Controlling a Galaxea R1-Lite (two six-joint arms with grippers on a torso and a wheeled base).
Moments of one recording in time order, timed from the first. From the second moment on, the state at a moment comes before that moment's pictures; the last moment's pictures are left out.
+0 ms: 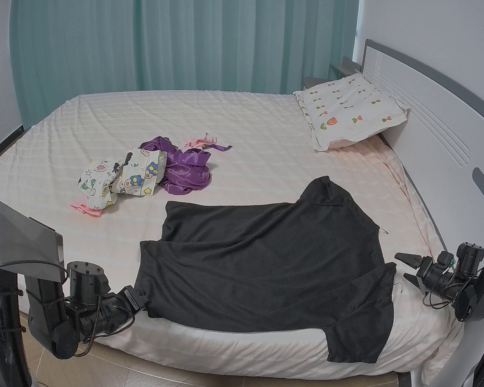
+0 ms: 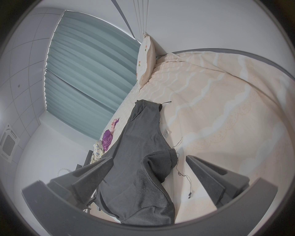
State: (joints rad) left arm -0.24 2.22 -0.21 -1.43 -0.10 -0.90; right arm -0.28 2.19 -0.47 -1.29 0.65 0.63
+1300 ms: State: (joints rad) left arm -0.22 2.14 -0.31 -1.45 0.03 -1.10; right arm -0.16 2.08 -0.02 -1.27 0.64 0.31
